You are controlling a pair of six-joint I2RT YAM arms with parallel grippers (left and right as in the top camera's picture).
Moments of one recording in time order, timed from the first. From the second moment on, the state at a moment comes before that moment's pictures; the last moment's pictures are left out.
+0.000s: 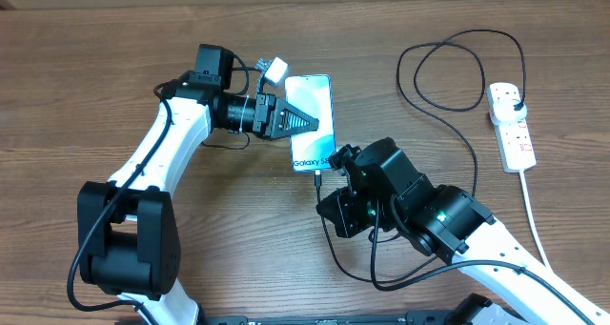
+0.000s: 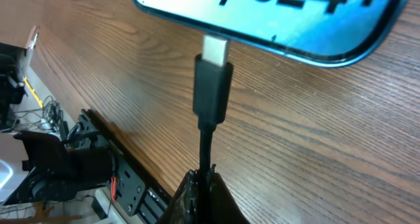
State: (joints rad) left arm -0.17 1.84 1.35 -0.74 1.49 -0.03; right arm 0.72 1.19 0.96 -0.69 -0.39 0.44
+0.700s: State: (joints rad) left arm -0.17 1.84 1.35 -0.75 1.48 -0.10; right arm 0.72 1.19 0.96 -0.69 -0.40 0.42
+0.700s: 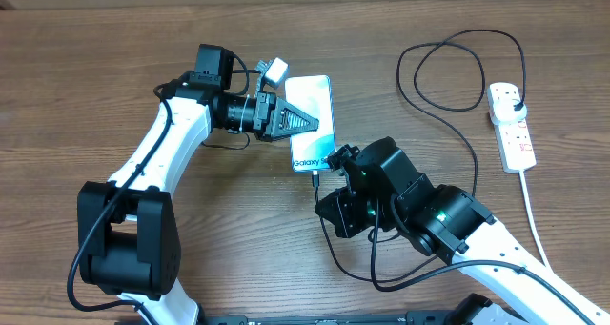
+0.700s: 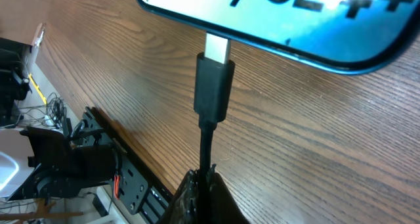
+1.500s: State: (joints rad) left arm -0.18 1.84 1.35 -0.75 1.47 -0.11; right arm 0.72 1.20 0.96 -0.69 -0.35 0.38
